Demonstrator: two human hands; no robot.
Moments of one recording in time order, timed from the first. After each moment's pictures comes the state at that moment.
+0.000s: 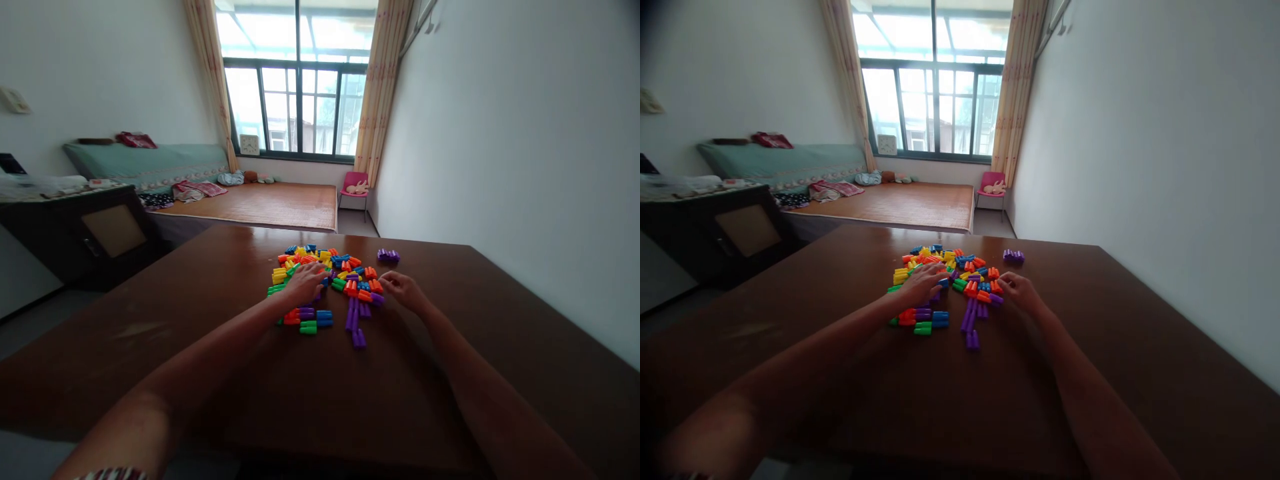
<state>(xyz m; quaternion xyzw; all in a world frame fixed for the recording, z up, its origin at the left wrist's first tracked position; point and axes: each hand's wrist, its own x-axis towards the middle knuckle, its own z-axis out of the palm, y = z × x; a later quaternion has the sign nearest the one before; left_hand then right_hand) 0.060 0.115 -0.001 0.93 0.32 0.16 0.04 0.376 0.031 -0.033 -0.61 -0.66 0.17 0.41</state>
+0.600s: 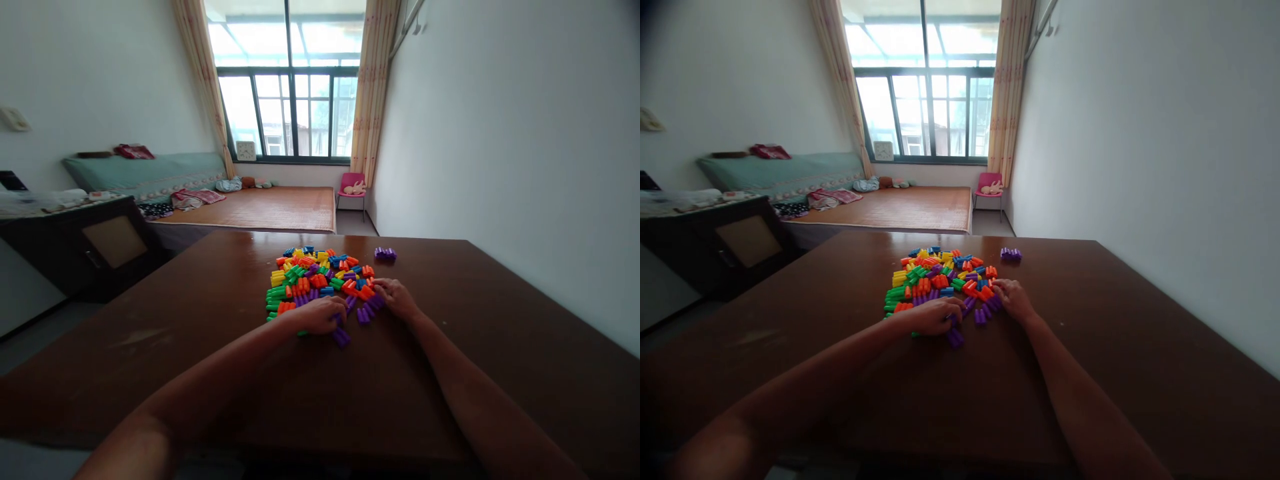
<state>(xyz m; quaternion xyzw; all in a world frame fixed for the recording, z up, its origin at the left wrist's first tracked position) 0.078 0.062 -0.002 0.97 0.13 0.06 0.19 0.353 0.018 -0.053 -0.64 -0.66 0.08 0.39</state>
